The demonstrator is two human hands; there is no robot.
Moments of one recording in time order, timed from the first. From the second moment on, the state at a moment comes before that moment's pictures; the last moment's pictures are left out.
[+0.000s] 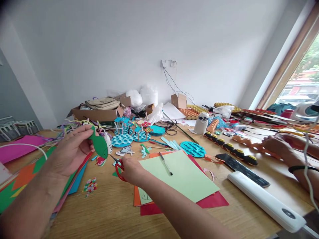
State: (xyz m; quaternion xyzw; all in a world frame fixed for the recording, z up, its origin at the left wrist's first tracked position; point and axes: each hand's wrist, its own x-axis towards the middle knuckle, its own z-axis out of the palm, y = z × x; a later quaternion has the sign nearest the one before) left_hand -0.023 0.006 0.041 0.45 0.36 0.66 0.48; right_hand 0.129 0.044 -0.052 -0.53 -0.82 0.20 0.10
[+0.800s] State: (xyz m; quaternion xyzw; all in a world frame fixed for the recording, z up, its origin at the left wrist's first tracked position) left_hand -0.035 0.000 0.050 0.48 0.33 0.67 0.47; right_hand 0.137 0.075 -0.045 -0.60 -0.78 0.08 0.16
